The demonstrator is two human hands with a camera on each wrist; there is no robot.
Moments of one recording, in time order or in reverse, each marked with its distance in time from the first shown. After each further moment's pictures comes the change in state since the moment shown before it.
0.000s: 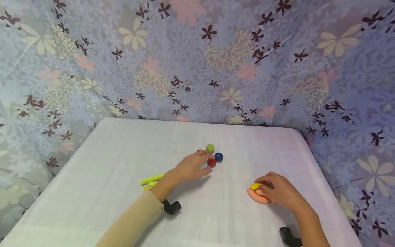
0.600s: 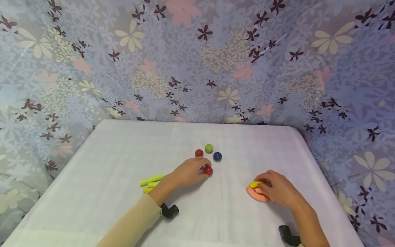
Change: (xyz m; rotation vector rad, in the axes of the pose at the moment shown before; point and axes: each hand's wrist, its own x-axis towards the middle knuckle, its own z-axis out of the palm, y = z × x) left_hand -0.014 -0.002 0.012 -0.015 -0.043 0.016; right_hand -0.003 0.001 0.005 -0.006 0.019 -0.003
